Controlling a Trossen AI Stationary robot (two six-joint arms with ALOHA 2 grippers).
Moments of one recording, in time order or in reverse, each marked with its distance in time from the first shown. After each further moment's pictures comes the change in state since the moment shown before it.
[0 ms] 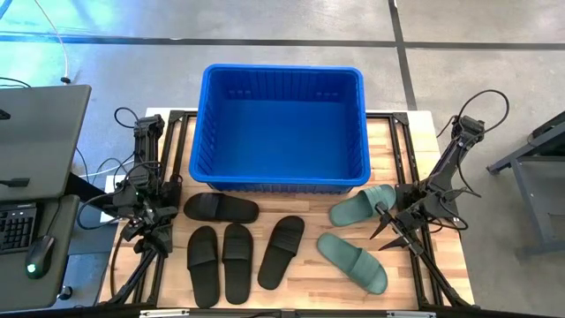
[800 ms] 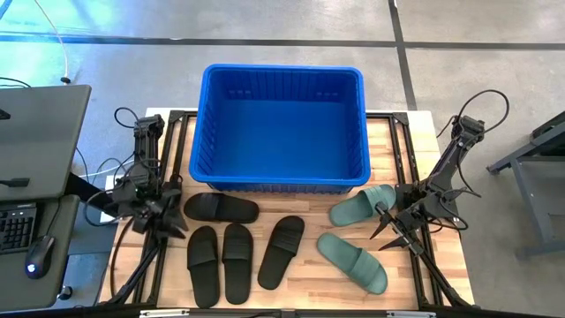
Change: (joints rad) left arm 0.000 0.000 0.000 0.101 -0.402 0.001; right arm 0.000 0.000 0.000 0.000 0.000 0.000
